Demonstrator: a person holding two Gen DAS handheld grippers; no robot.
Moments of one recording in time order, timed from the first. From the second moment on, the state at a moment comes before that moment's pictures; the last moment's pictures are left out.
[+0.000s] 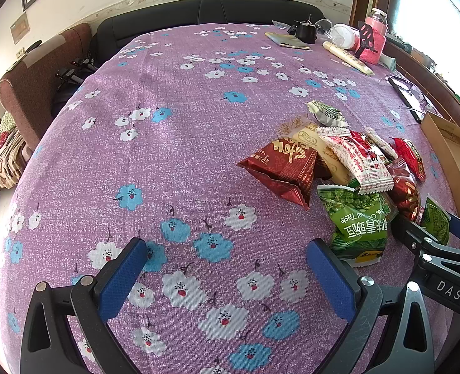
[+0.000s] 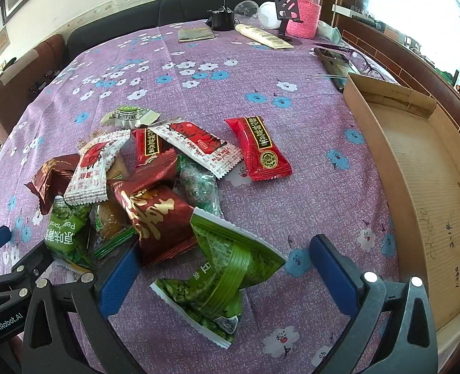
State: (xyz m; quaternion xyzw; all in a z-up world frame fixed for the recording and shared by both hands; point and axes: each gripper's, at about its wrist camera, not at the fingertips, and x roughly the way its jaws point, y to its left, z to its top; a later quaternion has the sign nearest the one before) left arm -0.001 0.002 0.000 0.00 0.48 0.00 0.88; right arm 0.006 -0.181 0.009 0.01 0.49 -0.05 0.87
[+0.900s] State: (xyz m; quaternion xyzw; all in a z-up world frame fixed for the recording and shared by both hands) left arm -0.001 0.002 -0.001 0.00 0.48 0.00 0.88; right arm 0.009 -0.182 0.011 0.00 0.51 -0.02 0.86
